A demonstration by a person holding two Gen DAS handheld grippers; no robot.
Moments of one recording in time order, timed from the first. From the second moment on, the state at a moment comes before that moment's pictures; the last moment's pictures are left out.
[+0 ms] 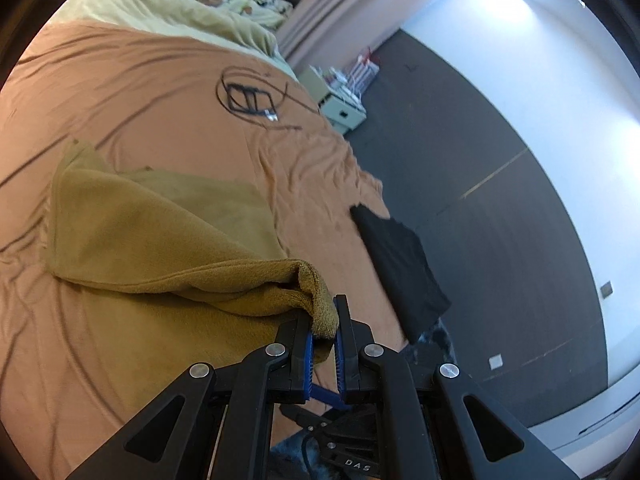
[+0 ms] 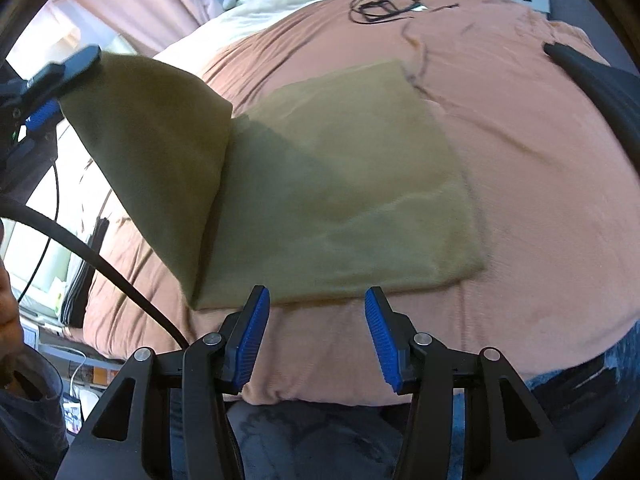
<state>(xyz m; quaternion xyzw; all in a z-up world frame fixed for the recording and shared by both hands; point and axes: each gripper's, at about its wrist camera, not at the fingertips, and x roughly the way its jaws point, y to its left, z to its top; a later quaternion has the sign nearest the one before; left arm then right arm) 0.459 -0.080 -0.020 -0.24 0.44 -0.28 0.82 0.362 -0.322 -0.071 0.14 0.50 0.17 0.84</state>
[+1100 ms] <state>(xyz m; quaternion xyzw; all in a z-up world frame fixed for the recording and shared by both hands) 0.455 -0.044 -0.115 -0.17 0.54 -0.17 0.81 0.382 -0.338 -0.057 0.08 0.49 0.17 0.85</state>
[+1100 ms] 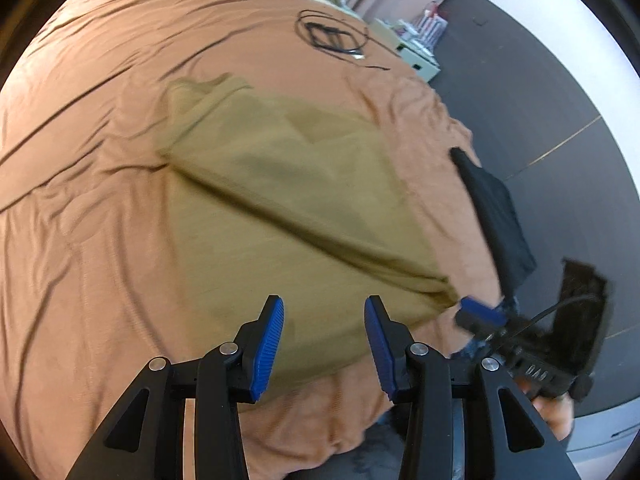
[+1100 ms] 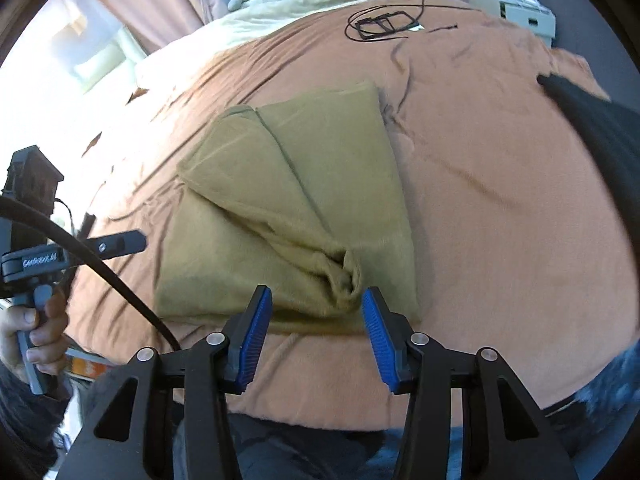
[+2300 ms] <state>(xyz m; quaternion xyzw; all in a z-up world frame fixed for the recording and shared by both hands) 0.445 -0.018 -0.180 -0.17 0.60 -0.13 0.77 0.462 -0.324 -0.064 0.02 0.52 0.22 0.83</state>
